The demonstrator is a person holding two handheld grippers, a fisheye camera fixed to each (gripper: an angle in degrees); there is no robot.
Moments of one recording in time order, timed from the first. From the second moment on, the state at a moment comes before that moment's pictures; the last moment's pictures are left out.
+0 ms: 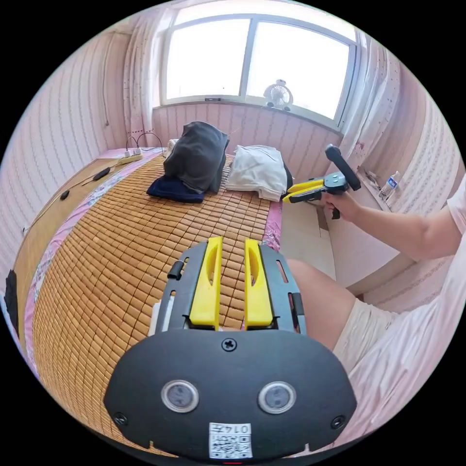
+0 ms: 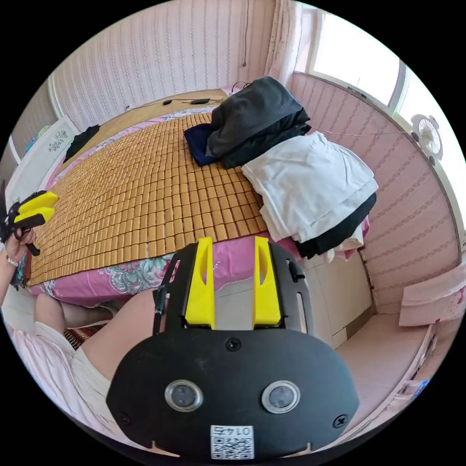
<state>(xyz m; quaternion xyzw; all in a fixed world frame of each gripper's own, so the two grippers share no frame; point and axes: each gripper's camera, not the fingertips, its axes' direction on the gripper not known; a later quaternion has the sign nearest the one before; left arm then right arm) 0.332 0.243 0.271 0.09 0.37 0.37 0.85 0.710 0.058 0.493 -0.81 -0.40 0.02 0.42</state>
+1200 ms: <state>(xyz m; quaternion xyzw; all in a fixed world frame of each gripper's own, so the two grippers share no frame) 0.611 0.106 0.322 0.17 0.49 0.47 0.72 0.826 0.299 0.418 -0.72 -0.42 0.31 0.46</state>
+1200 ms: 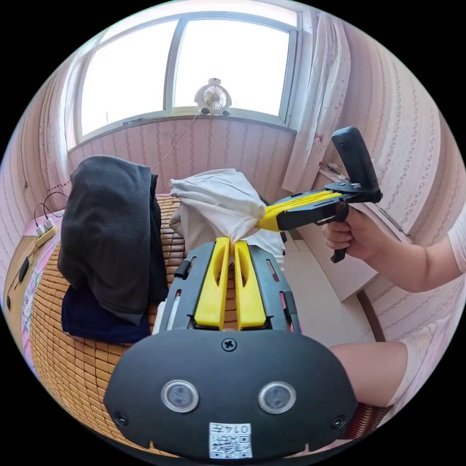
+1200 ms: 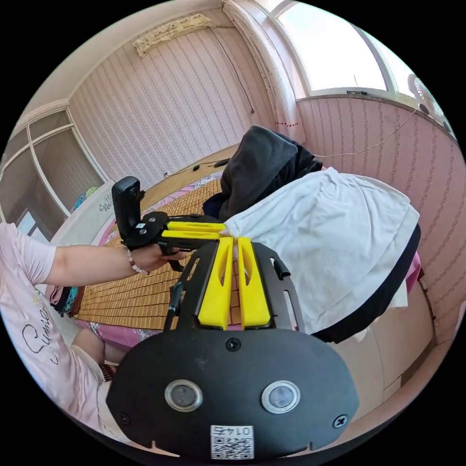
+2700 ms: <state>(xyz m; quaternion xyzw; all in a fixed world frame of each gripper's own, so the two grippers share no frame) -0.223 0.425 -0.266 0.61 0.14 -0.01 0.78 0.888 -0.027 0.648 -0.23 -0.64 0.54 0.49</state>
